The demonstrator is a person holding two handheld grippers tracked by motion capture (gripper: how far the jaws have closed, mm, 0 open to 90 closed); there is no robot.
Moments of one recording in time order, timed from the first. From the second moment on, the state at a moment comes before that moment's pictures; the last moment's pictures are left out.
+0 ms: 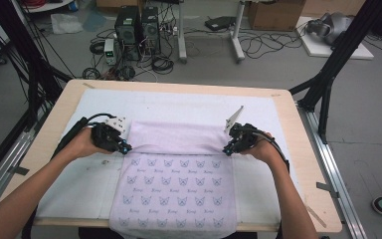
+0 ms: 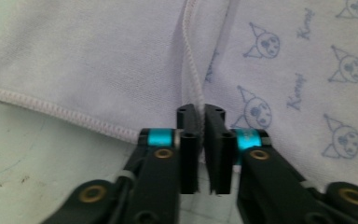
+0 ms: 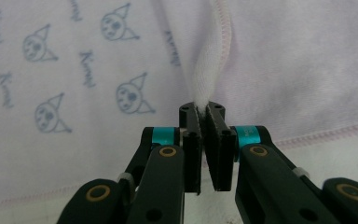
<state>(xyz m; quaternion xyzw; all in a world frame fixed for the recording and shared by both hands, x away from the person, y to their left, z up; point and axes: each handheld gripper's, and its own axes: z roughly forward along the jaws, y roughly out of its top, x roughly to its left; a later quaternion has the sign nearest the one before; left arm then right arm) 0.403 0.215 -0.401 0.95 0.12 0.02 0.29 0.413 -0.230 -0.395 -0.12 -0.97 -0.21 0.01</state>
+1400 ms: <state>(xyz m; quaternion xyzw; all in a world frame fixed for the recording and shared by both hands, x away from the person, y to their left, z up) 0.338 0.252 -0.373 0.91 0.11 0.09 0.39 0.336 -0.266 -0.366 -0.12 -0.93 -0.34 -0.01</state>
